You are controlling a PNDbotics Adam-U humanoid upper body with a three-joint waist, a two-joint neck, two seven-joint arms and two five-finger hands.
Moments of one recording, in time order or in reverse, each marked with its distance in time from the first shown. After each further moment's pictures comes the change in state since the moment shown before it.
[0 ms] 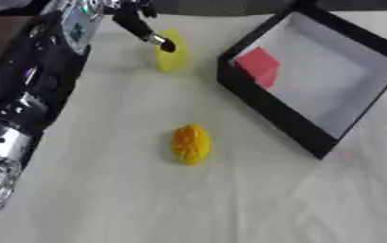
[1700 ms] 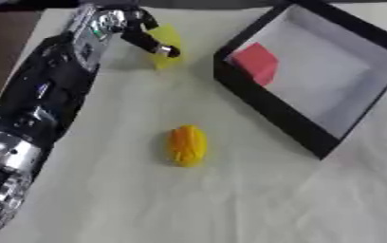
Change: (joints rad) left arm 0.025 -0.025 0.028 0.042 0.004 0.016 0.088; right arm -0.026 0.039 0.012 0.000 0.037 0.024 0.021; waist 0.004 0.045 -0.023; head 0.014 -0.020
